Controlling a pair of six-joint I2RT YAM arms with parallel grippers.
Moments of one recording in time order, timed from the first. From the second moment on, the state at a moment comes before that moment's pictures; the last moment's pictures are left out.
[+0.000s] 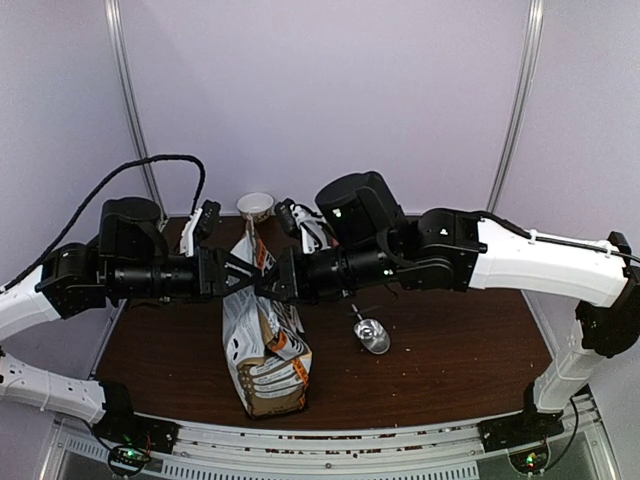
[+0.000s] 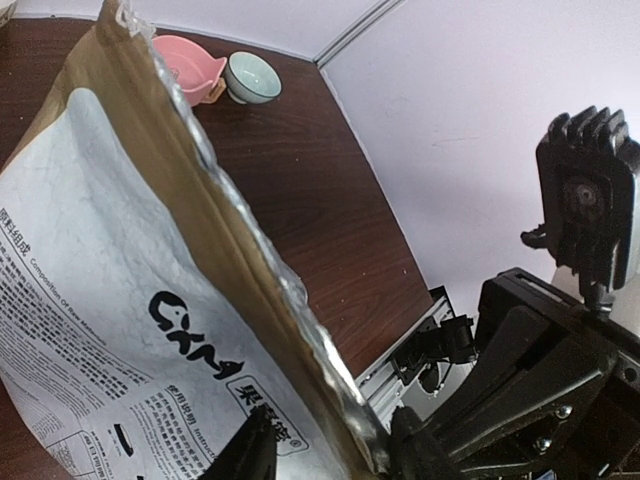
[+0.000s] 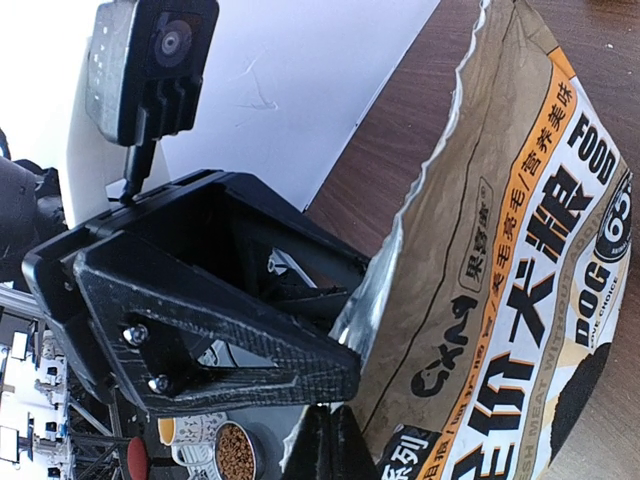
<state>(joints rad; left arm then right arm) -1.02 0.95 1.02 -0.47 0.04 -0.84 1.25 1.67 1.65 -0.45 -0.09 0.84</state>
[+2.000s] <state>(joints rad) -1.02 0.99 1.01 -0.47 0.04 -0.91 1.32 1.80 1.88 -0.75 0.21 0.72</state>
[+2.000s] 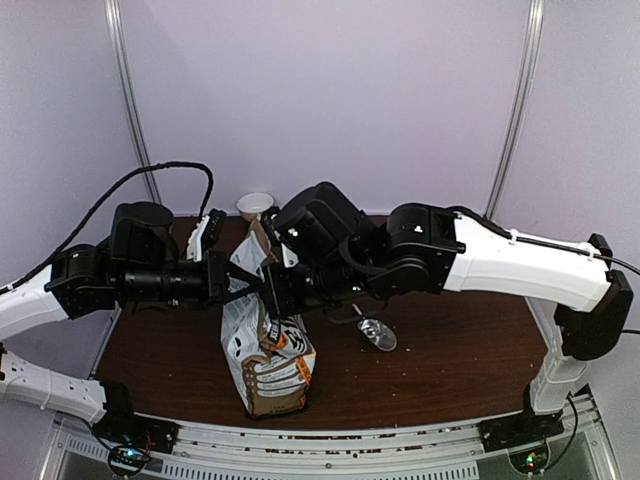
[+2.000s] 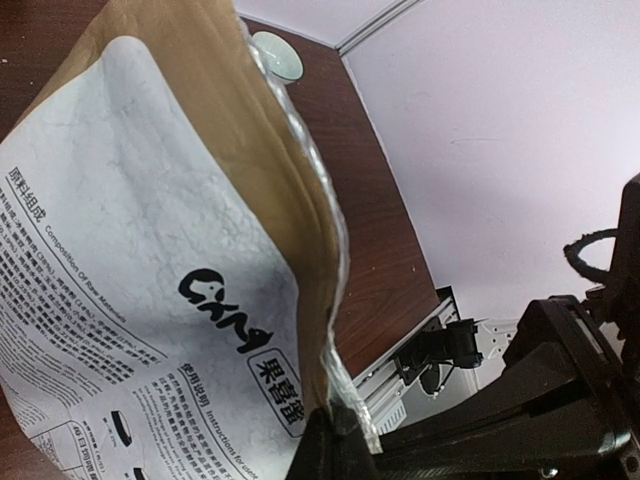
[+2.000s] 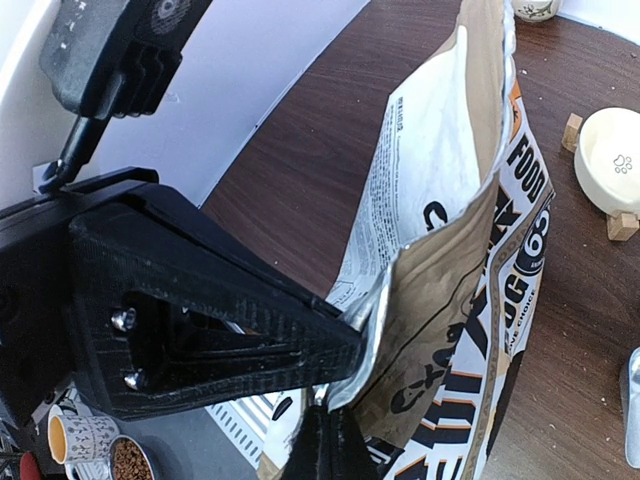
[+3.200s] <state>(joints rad) -1.03 0.99 1.01 -0.50 0.01 -0.91 1.33 1.83 1.91 -0.82 0.28 0.73</state>
